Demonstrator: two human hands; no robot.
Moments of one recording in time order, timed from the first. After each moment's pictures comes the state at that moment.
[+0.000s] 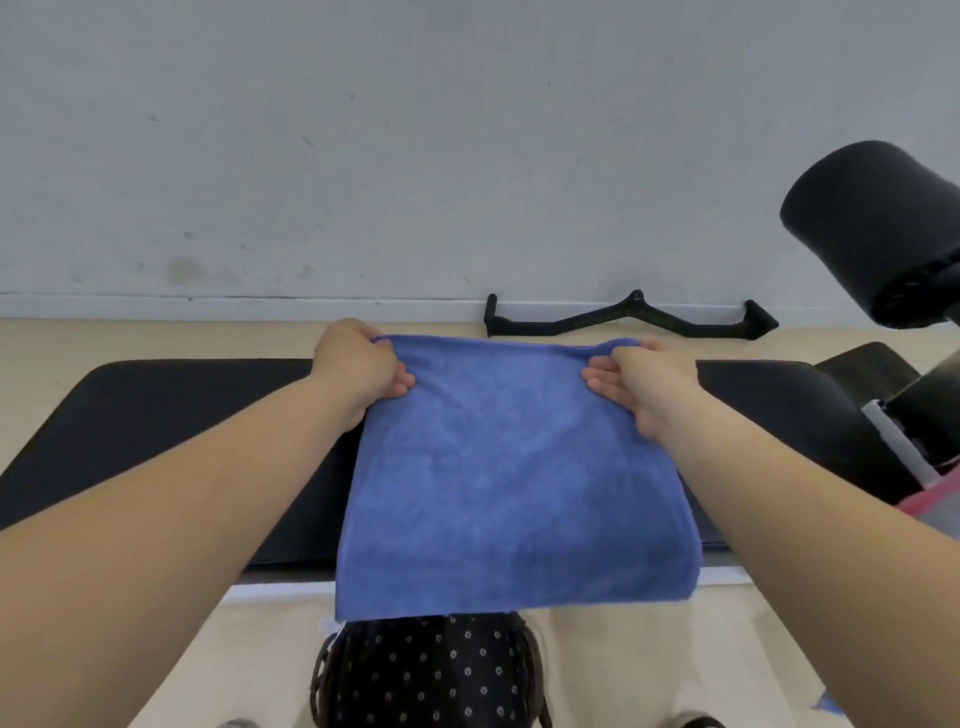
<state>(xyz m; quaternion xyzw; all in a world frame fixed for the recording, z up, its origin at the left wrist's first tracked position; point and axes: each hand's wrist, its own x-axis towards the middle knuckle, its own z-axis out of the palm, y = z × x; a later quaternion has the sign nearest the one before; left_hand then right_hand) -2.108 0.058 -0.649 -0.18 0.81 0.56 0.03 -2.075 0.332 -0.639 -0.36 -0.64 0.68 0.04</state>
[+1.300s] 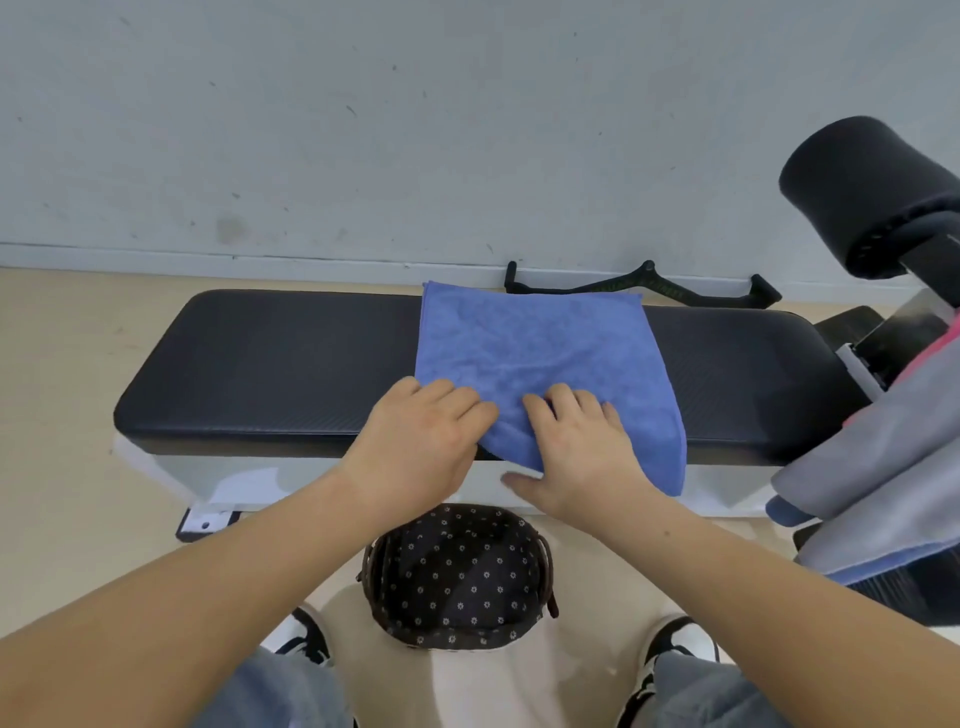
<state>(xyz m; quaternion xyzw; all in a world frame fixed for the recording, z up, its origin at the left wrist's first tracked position) -1.919 0.029 -0.664 0.37 0.90 0.01 -0.22 -1.897 0.233 -0.661 0.09 -0.99 -0.01 -0.05</state>
